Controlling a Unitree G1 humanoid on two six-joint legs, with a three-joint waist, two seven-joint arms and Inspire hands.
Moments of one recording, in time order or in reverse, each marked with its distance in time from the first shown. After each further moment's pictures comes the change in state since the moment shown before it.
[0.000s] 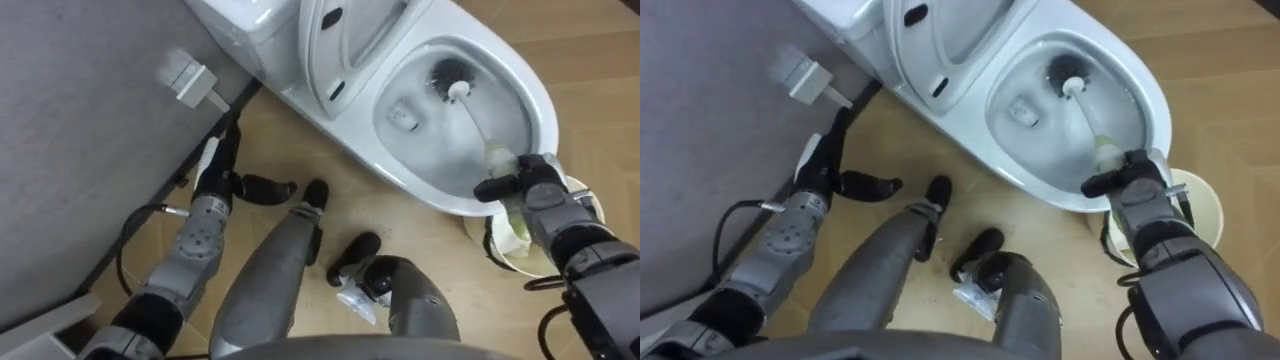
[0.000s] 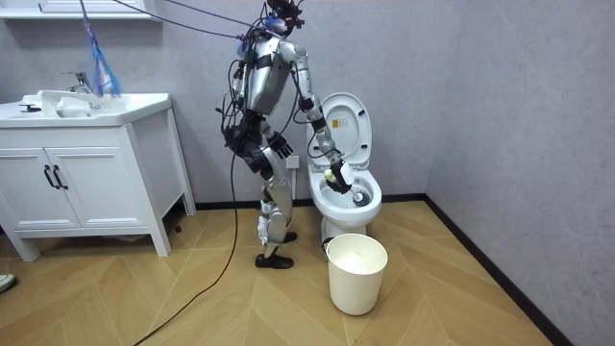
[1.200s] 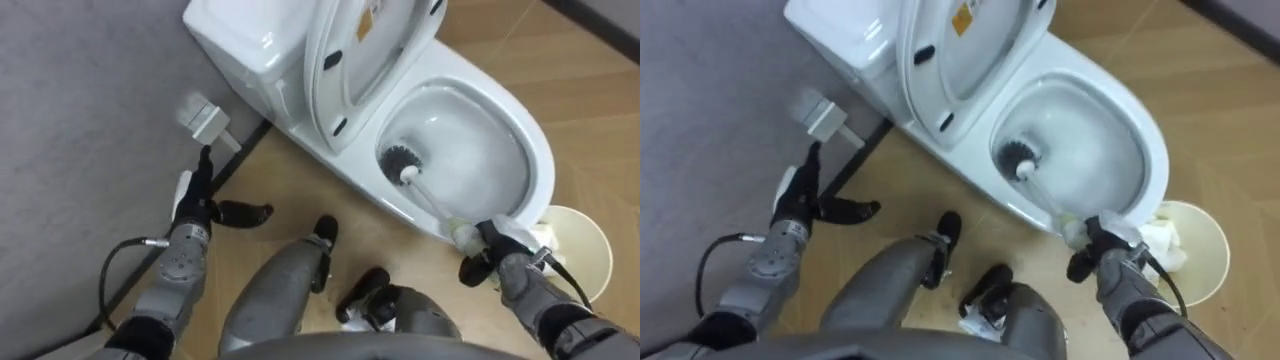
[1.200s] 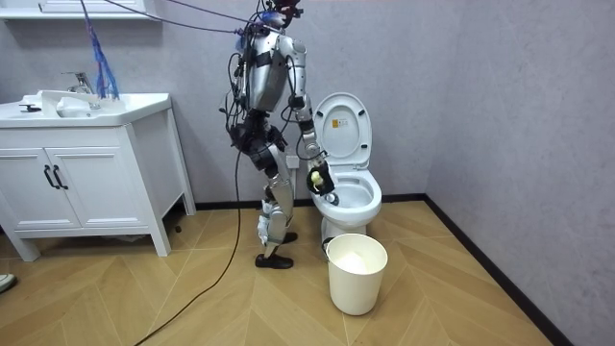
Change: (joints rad) left arm 0.114 -0.001 0.144 0.095 0.041 -0.042 -0.004; right arm 0.321 0.047 0.125 -0.036 -0.458 -0.153 -0.003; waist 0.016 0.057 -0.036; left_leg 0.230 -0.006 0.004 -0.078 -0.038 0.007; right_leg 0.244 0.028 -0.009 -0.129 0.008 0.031
